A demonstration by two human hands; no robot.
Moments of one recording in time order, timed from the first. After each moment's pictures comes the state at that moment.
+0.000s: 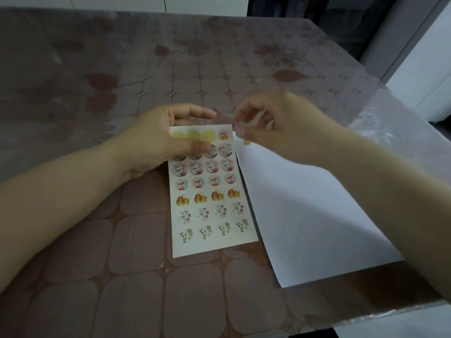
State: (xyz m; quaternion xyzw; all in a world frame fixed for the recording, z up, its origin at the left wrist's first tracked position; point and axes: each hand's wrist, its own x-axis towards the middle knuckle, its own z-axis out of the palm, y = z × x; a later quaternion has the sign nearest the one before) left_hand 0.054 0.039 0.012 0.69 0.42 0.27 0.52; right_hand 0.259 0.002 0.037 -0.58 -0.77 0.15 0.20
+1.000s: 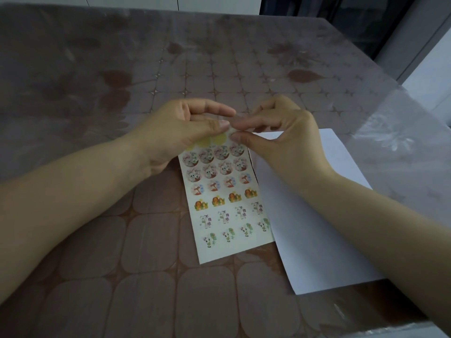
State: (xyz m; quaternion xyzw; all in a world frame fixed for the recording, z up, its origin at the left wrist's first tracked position) left_hand 0.062 0.040 0.013 0.63 0.40 0.32 0.58; right_hand 0.233 -0.003 -0.002 -0.52 -0.69 0.17 0.47
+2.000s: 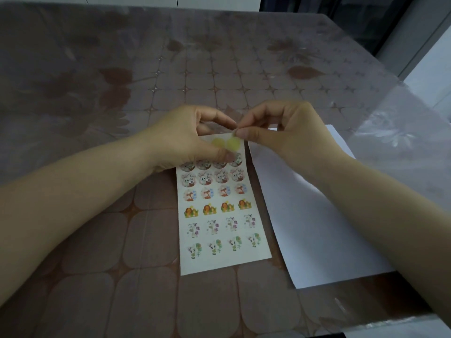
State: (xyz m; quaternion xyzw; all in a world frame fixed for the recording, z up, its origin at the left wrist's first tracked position) left_hand 0.062 0.031 0.021 0.71 0.46 0.20 0.49; right_hand 0.238 -0.005 0.014 -0.54 -0.67 0.31 0.41
